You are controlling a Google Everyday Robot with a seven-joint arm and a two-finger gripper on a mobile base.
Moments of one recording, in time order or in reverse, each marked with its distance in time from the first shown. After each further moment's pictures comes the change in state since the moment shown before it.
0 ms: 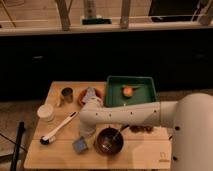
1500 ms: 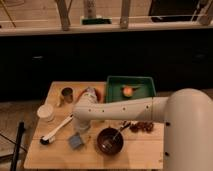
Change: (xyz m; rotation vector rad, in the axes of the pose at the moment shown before) arm -0.017 -0.036 -0.002 0.010 0.011 -0.048
